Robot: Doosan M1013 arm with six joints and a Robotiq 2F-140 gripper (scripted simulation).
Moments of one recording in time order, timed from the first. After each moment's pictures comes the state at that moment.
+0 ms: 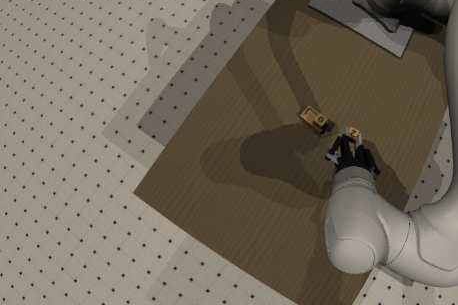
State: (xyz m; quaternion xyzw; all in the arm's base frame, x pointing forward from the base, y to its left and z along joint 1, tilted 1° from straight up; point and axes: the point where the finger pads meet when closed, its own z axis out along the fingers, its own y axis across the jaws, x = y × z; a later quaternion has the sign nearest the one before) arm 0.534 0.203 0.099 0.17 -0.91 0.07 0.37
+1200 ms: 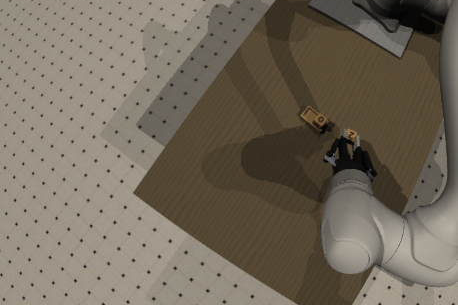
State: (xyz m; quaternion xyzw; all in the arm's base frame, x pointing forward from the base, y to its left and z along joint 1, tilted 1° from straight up) arm 0.535 0.204 0.084 0.17 -0.91 0.07 0.37
